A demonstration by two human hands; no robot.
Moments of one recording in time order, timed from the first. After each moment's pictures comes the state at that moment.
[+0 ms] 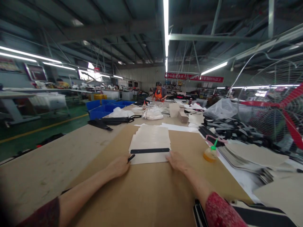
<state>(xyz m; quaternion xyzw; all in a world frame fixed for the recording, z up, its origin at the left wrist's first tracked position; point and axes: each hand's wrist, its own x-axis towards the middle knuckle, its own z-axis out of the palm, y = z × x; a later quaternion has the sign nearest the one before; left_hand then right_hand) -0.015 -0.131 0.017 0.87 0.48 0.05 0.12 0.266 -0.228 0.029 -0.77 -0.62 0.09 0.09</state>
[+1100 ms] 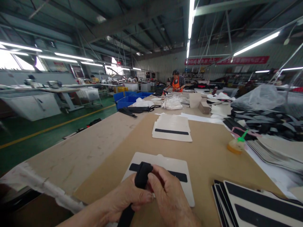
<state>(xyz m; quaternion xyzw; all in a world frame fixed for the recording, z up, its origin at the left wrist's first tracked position) -0.073 -0.341 0.066 0.46 0.31 0.21 0.80 0.078 -0.387 0.067 -0.56 -0.59 0.39 0.43</state>
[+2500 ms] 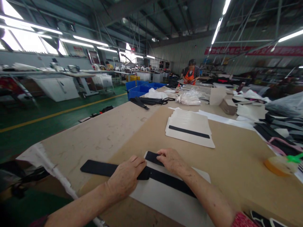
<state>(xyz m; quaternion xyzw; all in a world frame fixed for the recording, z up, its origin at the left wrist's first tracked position) -0.138 -0.264 0.004 0.90 0.42 0.07 0.05 0.079 -0.228 0.031 -0.58 -0.73 0.33 0.17</state>
